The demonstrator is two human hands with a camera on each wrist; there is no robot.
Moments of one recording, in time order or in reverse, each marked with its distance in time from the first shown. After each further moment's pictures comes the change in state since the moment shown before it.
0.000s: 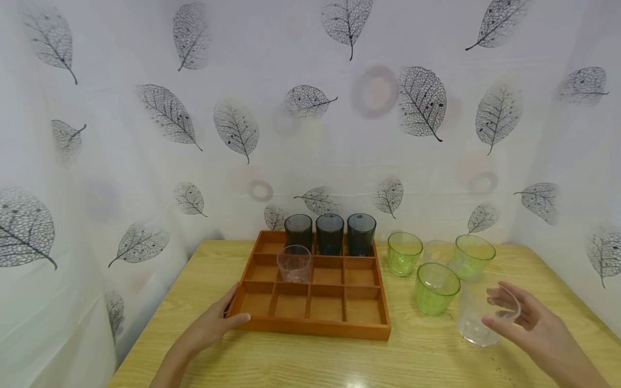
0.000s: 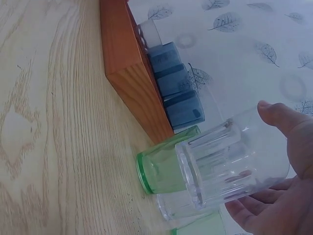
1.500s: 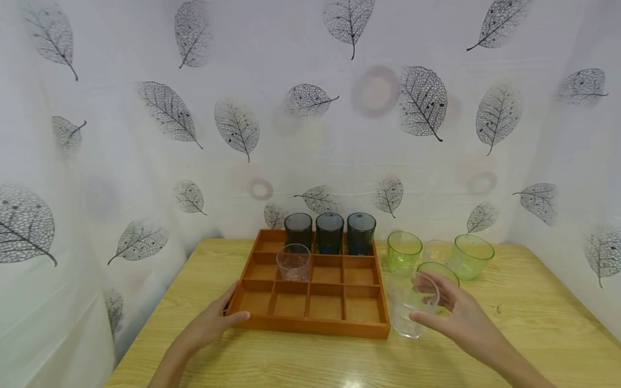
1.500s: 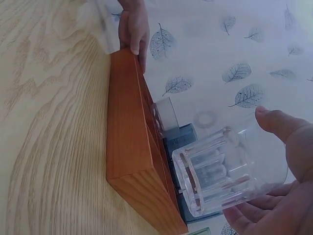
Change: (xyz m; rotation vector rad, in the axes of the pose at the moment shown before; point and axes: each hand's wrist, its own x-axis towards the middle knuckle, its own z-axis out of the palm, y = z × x) left_hand -0.001 -0.001 -0.002 0.009 -0.015 0.013; right_hand 0.020 -0.091 0.069 0.105 -0.094 -0.190
